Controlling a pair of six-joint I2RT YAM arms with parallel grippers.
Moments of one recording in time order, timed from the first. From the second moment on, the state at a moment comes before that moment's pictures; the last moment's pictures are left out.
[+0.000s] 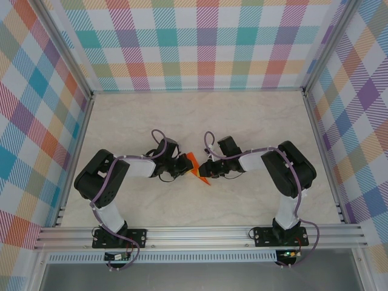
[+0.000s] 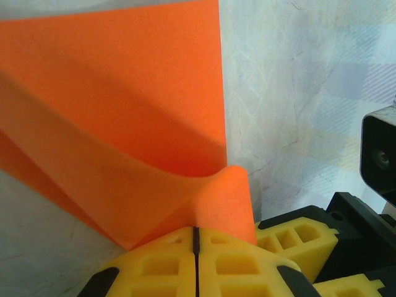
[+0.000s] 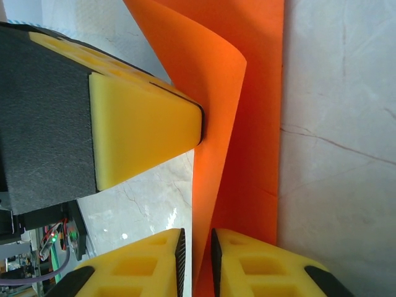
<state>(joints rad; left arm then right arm) -0.56 1.75 0.75 0.13 0.46 -0.99 0.57 1.86 0.82 0.06 -0.79 0.52</state>
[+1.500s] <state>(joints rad) -0.56 1.75 0.72 0.18 0.45 -0.97 0.56 1.88 0.81 0.10 -0.80 0.63</state>
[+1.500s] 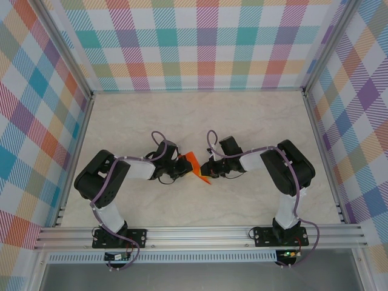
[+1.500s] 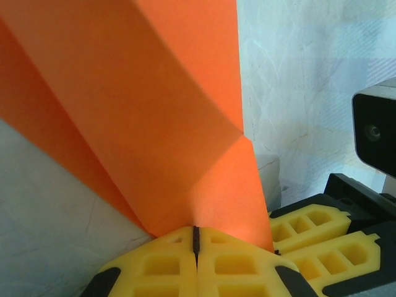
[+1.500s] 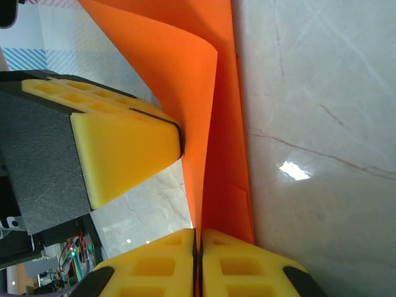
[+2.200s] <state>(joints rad) -0.57 1.75 0.74 0.20 0.45 -0.97 0.56 1.88 0.81 0.09 -0.81 0.62</state>
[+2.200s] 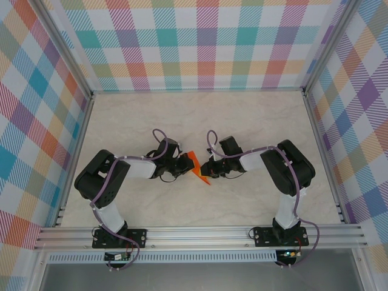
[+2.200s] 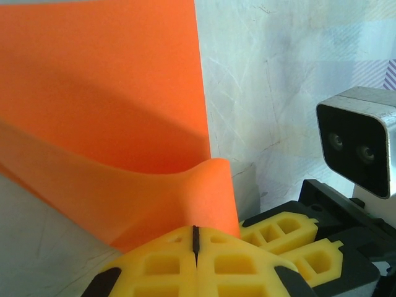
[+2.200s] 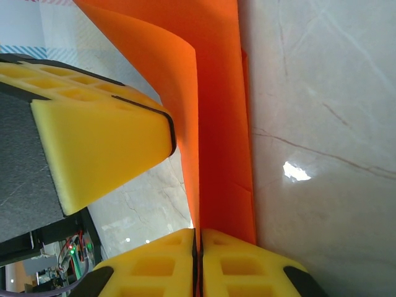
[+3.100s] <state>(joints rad) -0.57 1.78 0.76 0.16 0.45 -0.97 0.54 1.82 0.82 -0.09 -0.80 0.57</state>
